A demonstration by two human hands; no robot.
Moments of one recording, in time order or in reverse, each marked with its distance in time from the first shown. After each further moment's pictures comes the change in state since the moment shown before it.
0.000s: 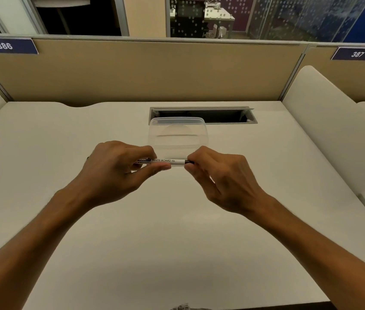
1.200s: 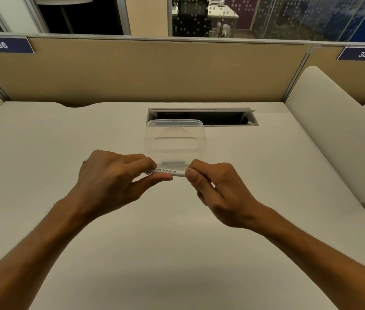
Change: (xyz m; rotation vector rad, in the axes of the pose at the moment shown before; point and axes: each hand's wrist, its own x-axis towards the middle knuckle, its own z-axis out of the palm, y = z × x) left_hand 0.009 -0.002 0.019 0.207 0.060 0.145; right_hand -0.005 0.011 -0.001 0.535 -0.147 0.328
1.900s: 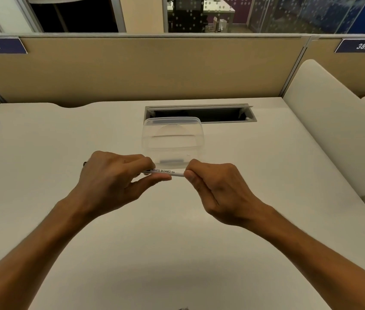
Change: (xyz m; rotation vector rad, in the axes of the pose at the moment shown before) left_hand 0.002 -0.002 0.007 -0.025 -0.023 0.013; right_hand -0.003 0.004 -0.001 -0.381 0.041 -0.146
